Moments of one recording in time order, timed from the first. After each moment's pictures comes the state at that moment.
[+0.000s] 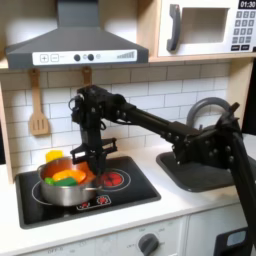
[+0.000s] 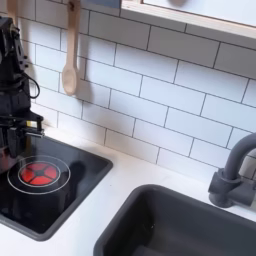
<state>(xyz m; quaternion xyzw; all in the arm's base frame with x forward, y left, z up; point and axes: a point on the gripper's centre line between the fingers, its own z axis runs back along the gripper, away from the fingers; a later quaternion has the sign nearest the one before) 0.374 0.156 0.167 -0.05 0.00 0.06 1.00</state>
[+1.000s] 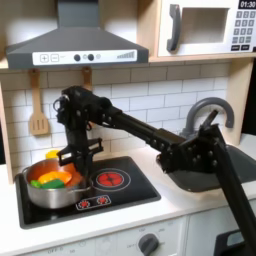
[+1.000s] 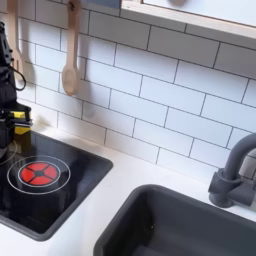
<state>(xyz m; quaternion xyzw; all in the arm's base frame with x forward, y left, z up) 0.380 0.178 0.165 -0.05 0.00 0.10 0.99</state>
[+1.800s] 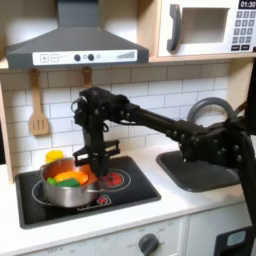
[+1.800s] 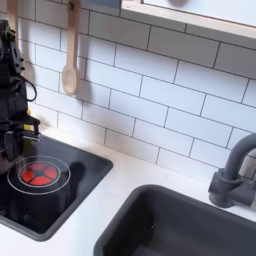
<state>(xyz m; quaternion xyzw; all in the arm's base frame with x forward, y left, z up) 0.365 0.145 0.164 -0.06 0.00 0.05 1.00</state>
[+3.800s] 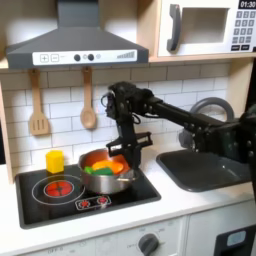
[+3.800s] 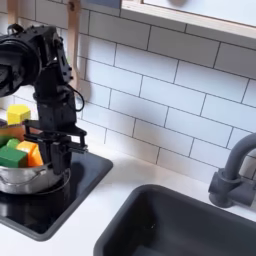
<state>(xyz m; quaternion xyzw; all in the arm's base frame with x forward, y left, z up) 0.369 0.065 0.172 -0.11 0.02 -0.05 0.99</state>
